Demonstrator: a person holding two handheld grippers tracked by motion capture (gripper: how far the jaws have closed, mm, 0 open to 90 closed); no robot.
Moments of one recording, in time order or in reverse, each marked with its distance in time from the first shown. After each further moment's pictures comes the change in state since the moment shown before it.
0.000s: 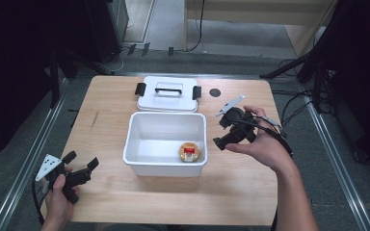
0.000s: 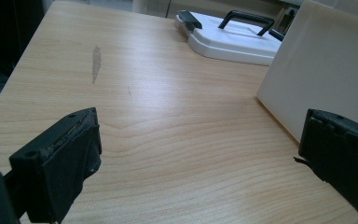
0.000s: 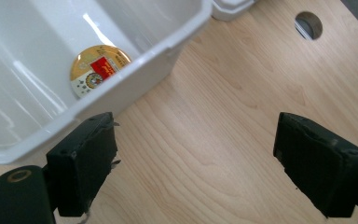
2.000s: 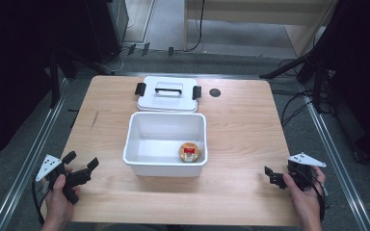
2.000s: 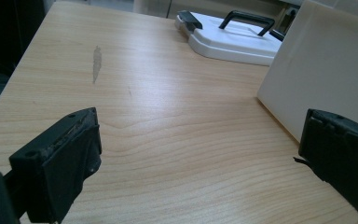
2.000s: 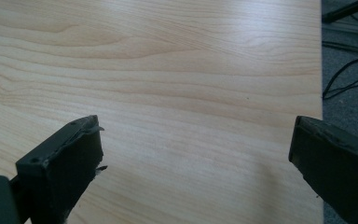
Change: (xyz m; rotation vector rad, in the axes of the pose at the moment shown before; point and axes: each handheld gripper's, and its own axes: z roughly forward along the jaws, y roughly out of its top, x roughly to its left) left arm 0.000 0.000 0.000 0.001 0.004 -0.002; right arm -0.047 -0.250 0.053 -0.296 -0.163 0.548
